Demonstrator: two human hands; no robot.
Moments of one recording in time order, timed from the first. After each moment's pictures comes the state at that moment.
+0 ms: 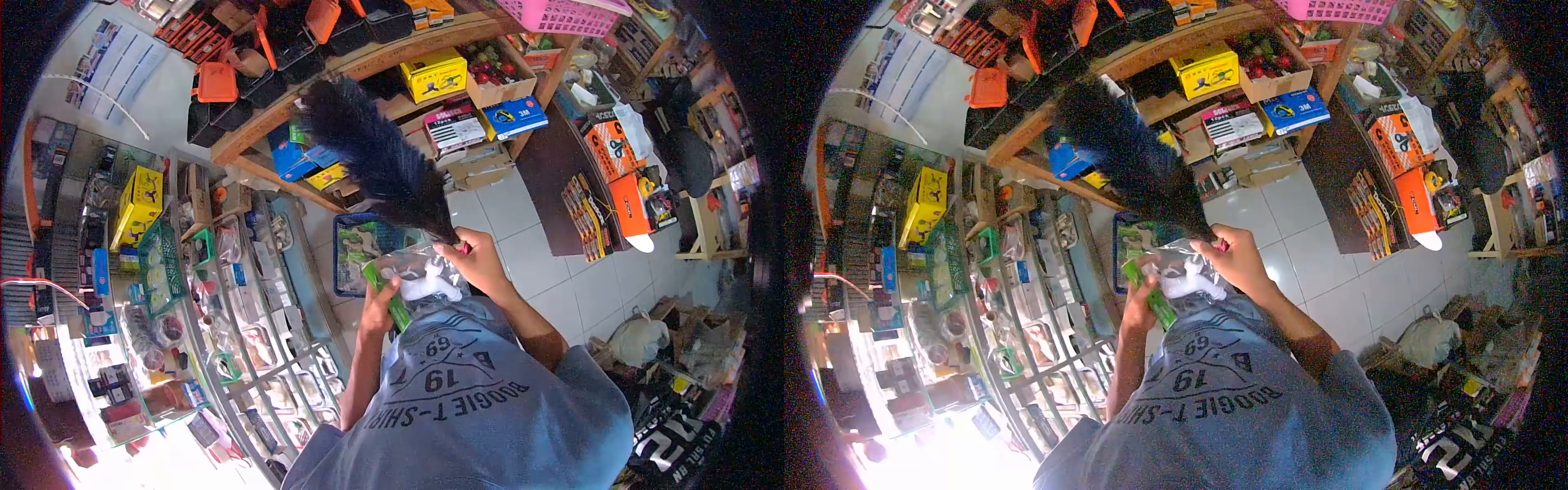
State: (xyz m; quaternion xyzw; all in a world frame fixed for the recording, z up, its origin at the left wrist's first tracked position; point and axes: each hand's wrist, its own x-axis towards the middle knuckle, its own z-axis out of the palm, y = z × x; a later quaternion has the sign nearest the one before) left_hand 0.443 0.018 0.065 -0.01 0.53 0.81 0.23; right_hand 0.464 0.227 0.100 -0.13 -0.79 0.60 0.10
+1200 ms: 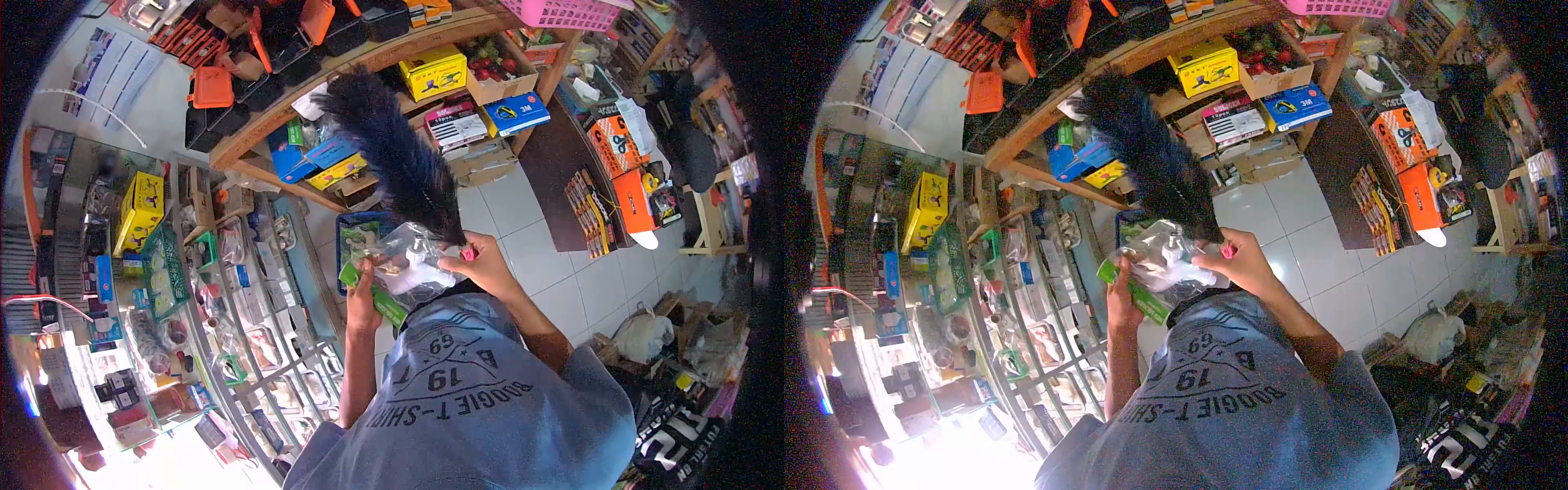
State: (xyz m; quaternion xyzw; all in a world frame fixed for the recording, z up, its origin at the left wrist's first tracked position) left_hand 0.416 0.003 0.088 -0.12 0.50 0.83 0.23; right_hand 0.471 0.235 0.080 -0.11 -0.69 0.71 0.02
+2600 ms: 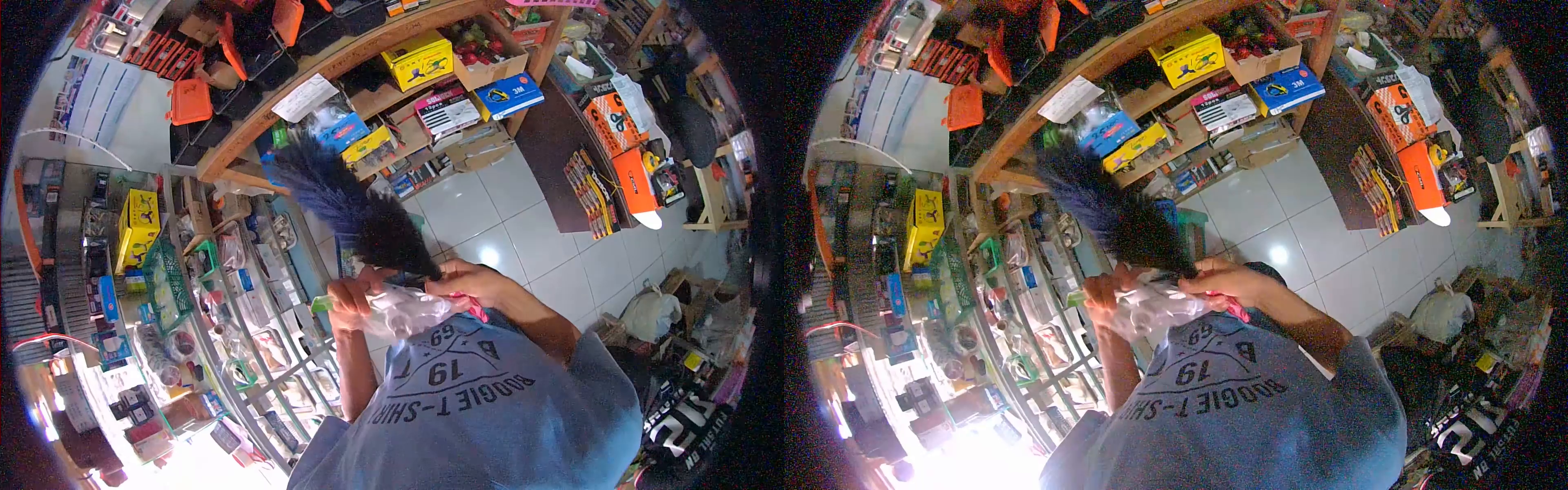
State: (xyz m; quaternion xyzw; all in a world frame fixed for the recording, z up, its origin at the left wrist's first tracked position) left_hand 0.394 -0.009 0.092 0.30 0.25 0.88 0.26; right_hand 0.485 0.224 0.097 -0.11 -0.32 0.87 -0.37
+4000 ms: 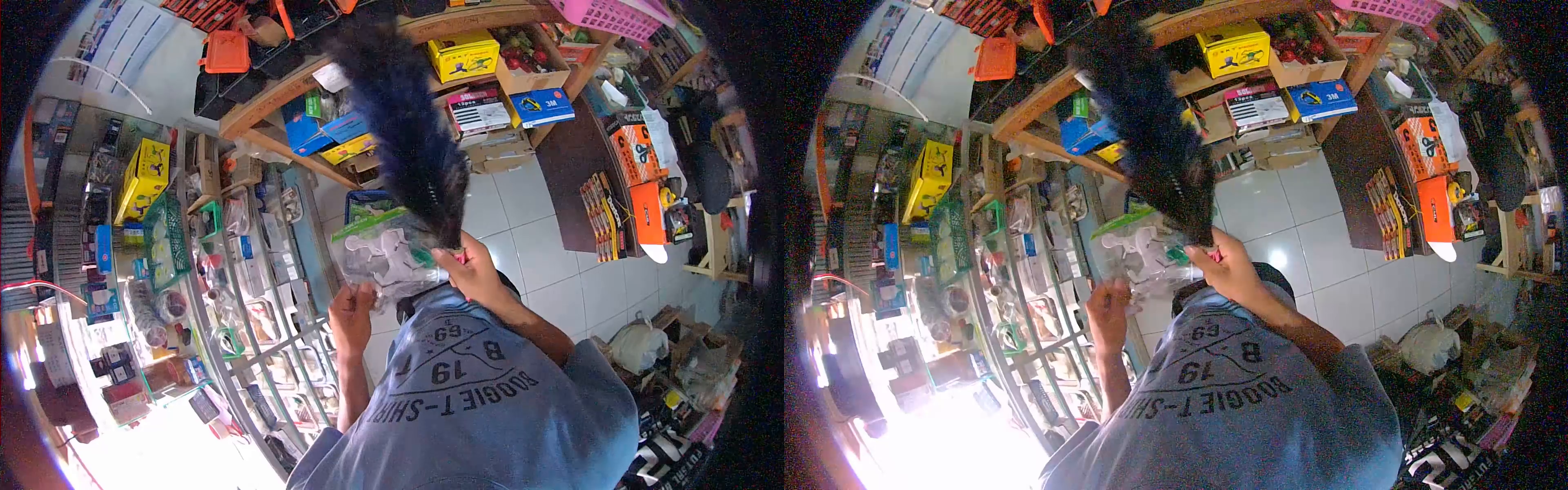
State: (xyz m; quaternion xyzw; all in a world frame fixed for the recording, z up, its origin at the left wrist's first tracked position) left_hand 0.457 -0.040 0.139 -0.05 0.84 0.53 0.10; right_hand 0.465 0.189 0.109 -0.09 -0.61 0.79 -0.06
